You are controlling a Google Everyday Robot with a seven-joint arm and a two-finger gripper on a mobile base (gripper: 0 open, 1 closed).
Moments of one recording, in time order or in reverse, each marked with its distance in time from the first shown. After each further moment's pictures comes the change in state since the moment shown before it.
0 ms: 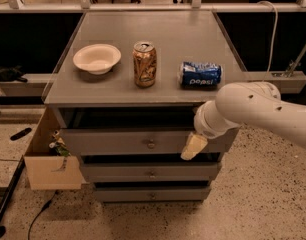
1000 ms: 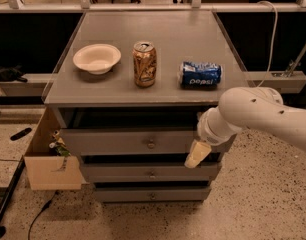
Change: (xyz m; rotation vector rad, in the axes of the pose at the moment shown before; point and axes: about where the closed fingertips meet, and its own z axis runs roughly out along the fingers) arm 0.027 0.019 0.005 -0.063 0.034 0.026
